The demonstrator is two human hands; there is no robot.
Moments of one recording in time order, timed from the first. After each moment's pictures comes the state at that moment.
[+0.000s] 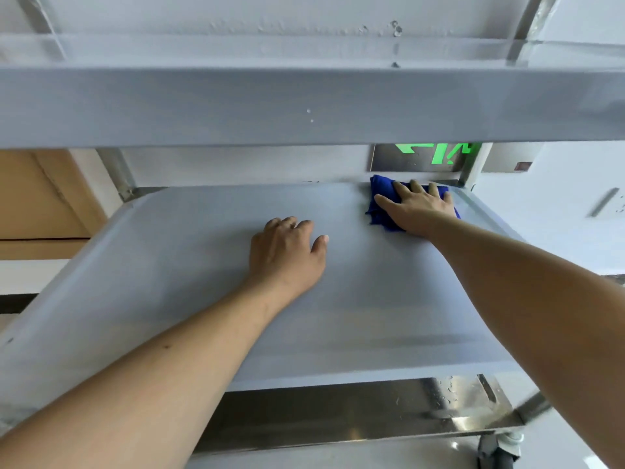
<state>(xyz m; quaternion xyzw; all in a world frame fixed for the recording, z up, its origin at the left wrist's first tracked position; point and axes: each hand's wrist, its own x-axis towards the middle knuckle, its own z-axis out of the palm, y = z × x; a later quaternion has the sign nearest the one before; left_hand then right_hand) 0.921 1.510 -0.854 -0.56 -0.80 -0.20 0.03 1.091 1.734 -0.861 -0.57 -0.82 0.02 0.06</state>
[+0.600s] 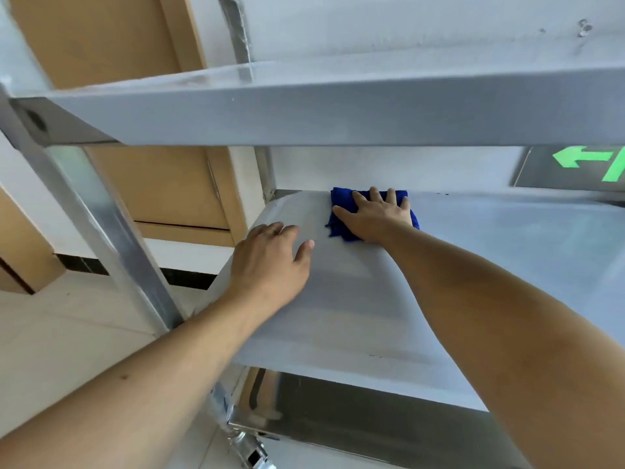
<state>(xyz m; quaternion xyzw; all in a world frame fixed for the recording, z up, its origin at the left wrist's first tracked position) 0.772 1.370 -0.838 -0.44 -0.87 -0.19 0.10 0.822 1.602 -0.862 -0.42 -0.91 0.03 0.06</state>
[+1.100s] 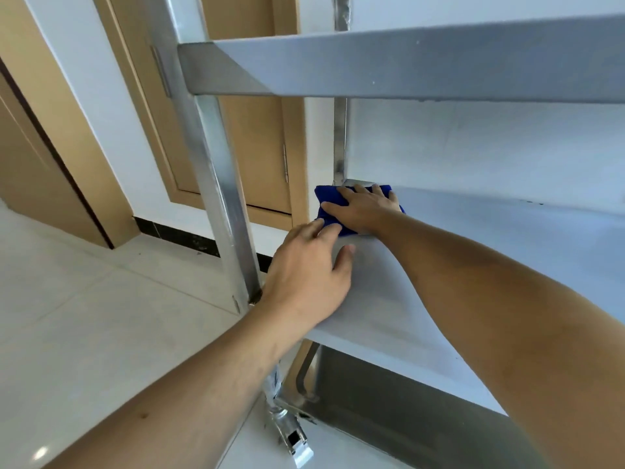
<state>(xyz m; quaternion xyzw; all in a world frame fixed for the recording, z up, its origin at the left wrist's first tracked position) 0.771 1.307 -0.854 -0.42 -0.85 -0.29 0.15 0.718 1.520 -0.858 -0.27 -0.96 0.07 0.05</state>
